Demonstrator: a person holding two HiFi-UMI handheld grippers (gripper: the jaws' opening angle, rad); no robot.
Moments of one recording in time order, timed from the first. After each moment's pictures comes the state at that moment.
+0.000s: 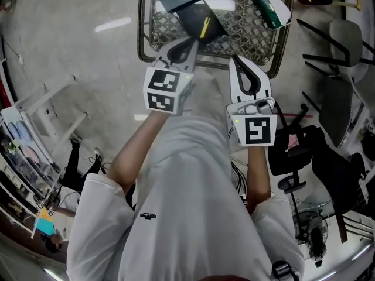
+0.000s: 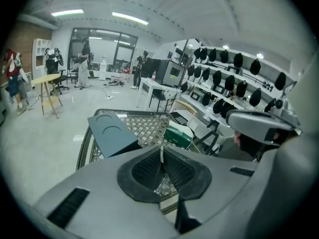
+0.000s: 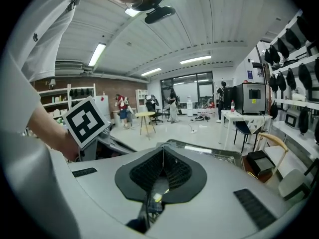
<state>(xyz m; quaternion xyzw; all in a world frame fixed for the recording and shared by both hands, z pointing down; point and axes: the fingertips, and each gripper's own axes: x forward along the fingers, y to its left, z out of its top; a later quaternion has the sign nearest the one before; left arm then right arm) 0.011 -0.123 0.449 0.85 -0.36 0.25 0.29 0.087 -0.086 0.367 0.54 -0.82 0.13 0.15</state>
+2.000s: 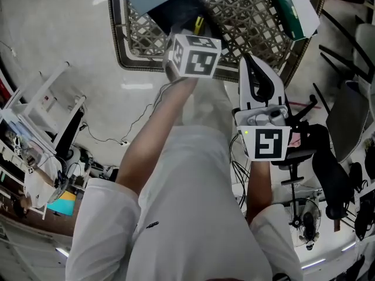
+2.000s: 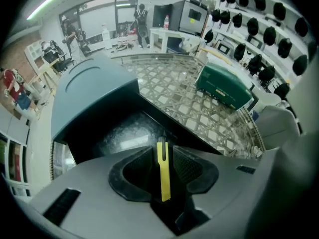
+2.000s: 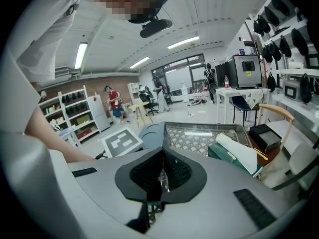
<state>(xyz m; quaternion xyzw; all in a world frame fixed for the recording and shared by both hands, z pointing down) 0.055 -0.173 0.674 0.71 -0.39 0.48 0.34 0.141 -0.144 0.486 0.53 -0.80 0.22 0.15</state>
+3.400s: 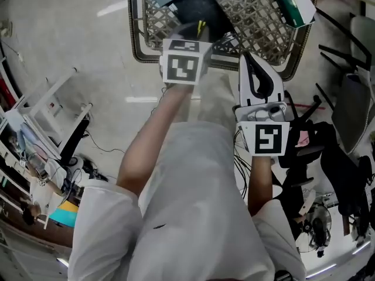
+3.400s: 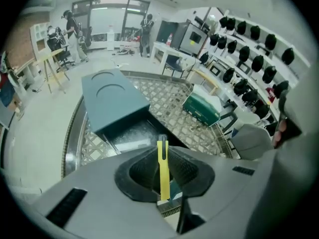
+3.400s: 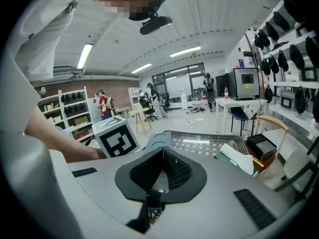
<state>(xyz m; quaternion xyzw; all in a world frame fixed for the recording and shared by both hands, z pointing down) 0.023 -0.149 0.589 0.75 -0.37 0.39 0.38 0.100 -0.112 0.434 0.56 -0.80 0.18 0.14</state>
